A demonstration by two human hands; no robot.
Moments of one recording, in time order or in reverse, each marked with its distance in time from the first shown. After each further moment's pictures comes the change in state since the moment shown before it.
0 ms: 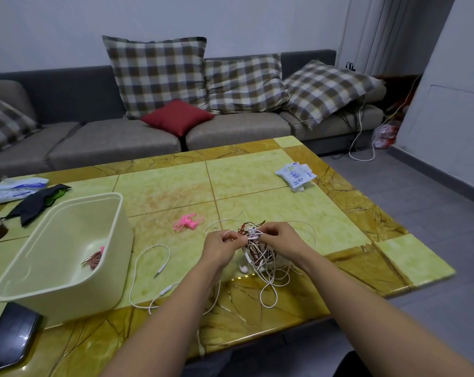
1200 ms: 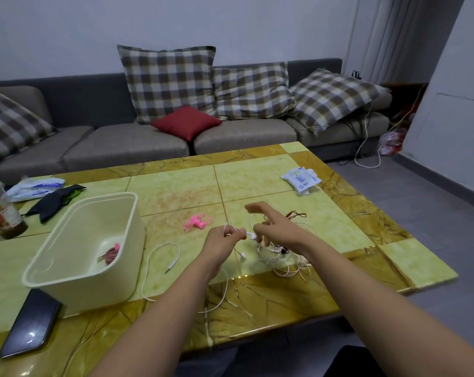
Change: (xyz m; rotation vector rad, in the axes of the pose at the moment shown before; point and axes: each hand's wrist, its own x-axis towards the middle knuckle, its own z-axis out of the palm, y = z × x) left_hand -0.027 0.029 -0.020 0.088 -0.023 0.006; right_hand -0.018 -0.061 -0.001 -0.061 -0.179 -0.136
